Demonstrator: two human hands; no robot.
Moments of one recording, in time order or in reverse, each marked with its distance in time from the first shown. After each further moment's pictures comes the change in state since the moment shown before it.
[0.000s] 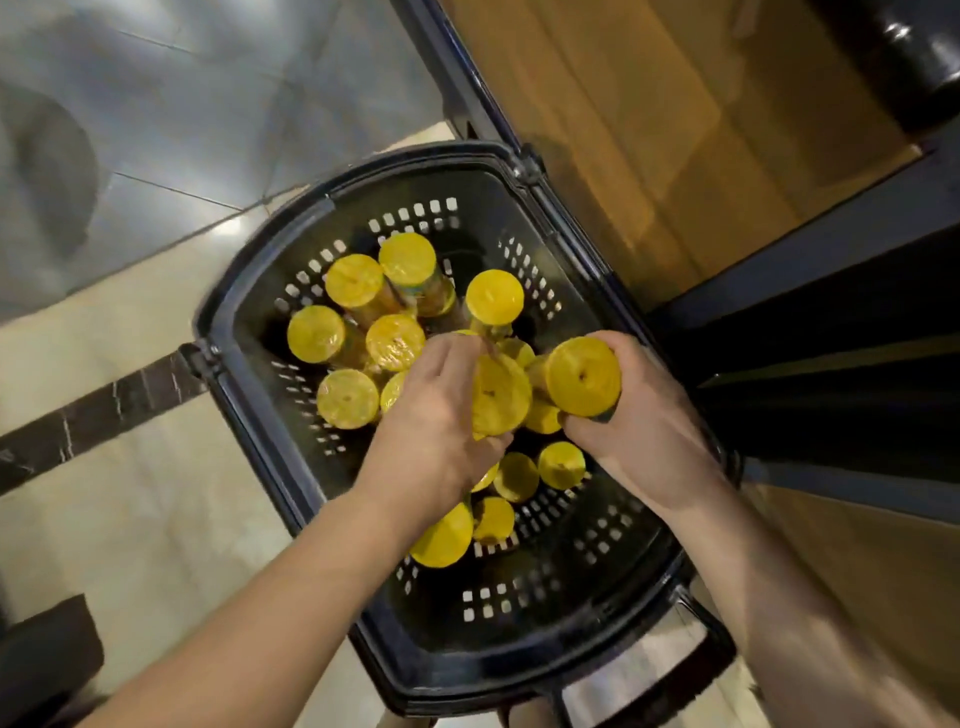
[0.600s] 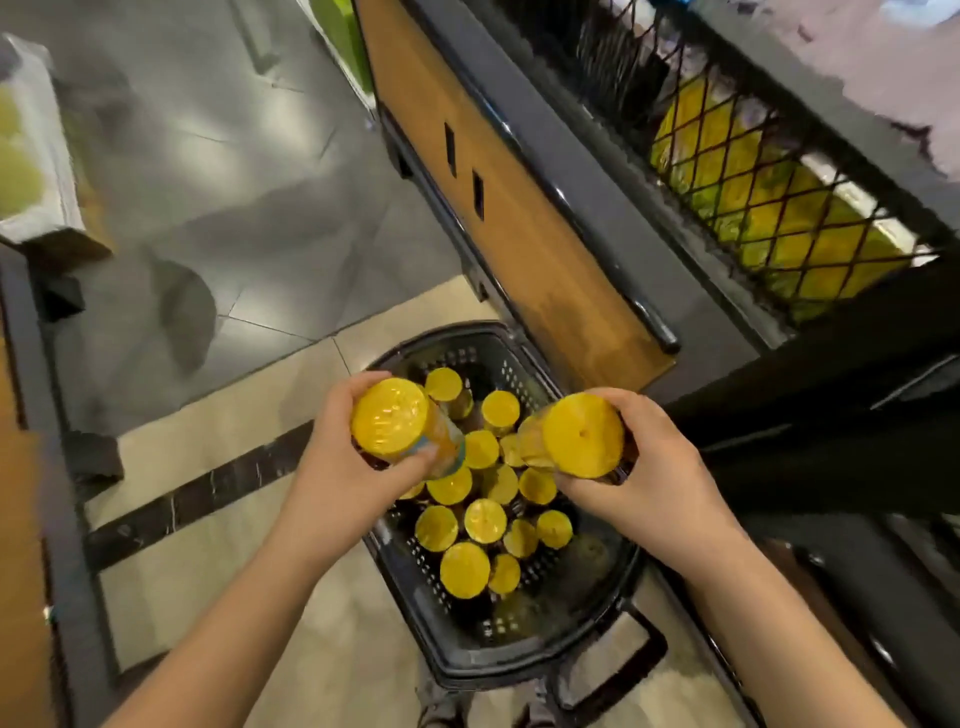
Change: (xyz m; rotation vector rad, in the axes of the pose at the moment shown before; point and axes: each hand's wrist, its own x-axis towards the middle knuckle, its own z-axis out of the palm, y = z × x) left_hand -0.070 0.101 -0.210 -0.356 0.235 -0.148; right_hand -0.100 -0.147 -0.150 0.102 0.076 -0.205
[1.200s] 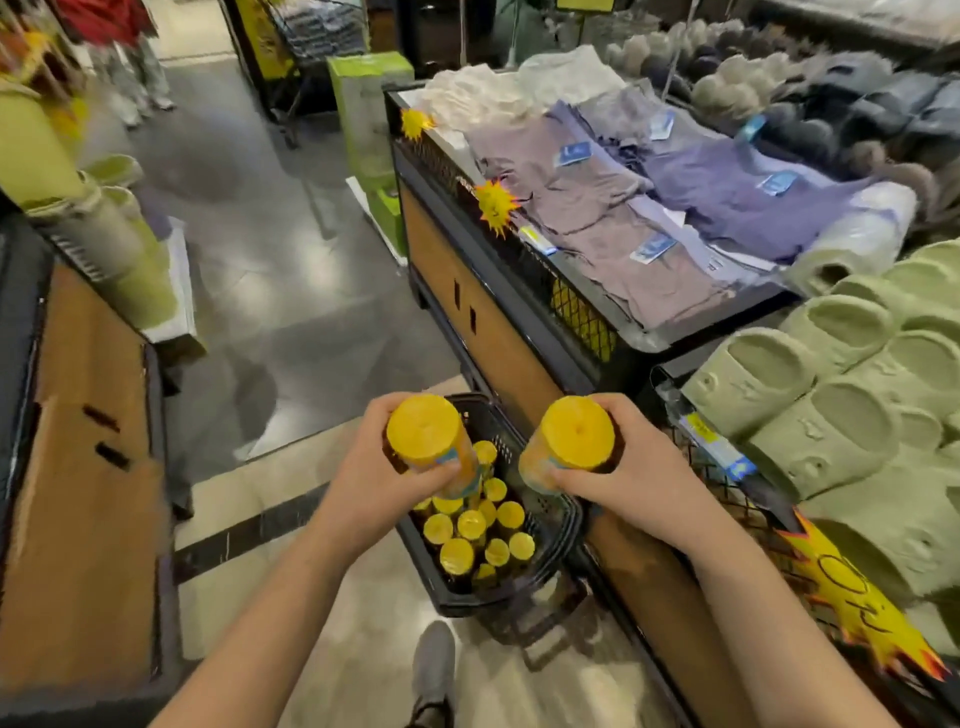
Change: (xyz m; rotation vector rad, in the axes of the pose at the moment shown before) left_hand -0.249 0.199 -0.086 -0.125 0.006 0.184; right_hand -0.241 -0.182 -0.153 0.071 0.027 -0.126
